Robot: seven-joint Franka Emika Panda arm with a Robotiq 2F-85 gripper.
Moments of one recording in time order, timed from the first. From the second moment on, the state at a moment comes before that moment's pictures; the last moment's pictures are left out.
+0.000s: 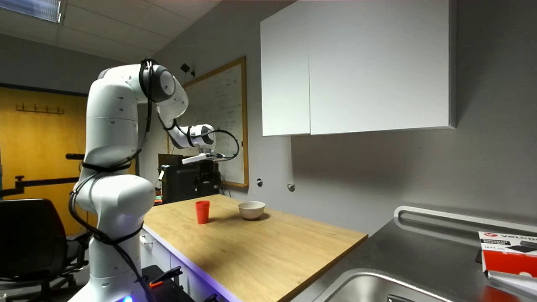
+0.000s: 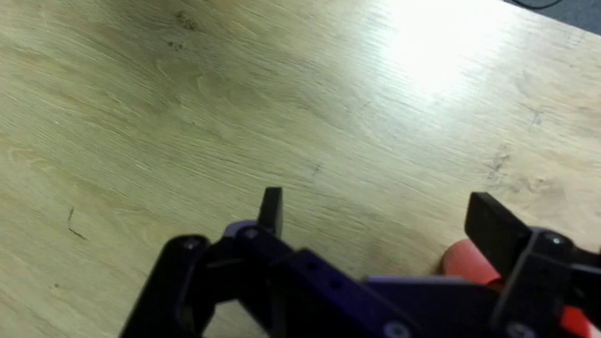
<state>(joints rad) 0.28 0.04 0.30 -2.09 -0.16 1.82 0.31</state>
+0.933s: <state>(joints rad) 0.53 0.29 0.37 -1.88 -0.26 1.70 0.30</state>
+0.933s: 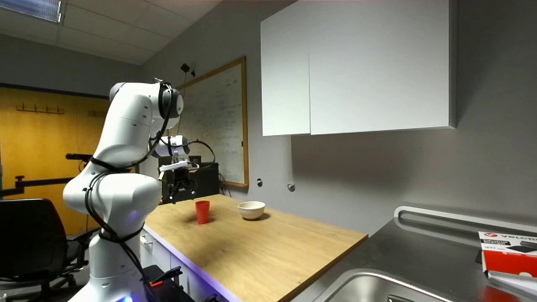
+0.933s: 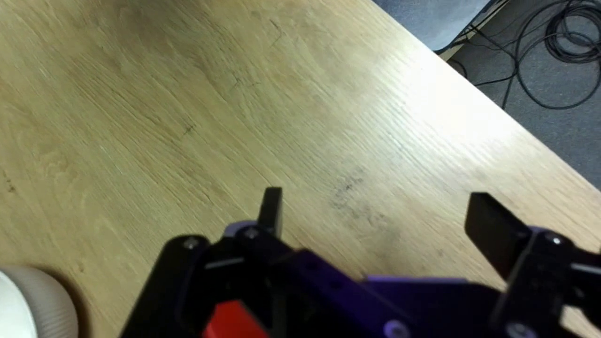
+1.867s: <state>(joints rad) 0.50 0.37 0.36 -1.75 -0.25 1.71 -0.03</state>
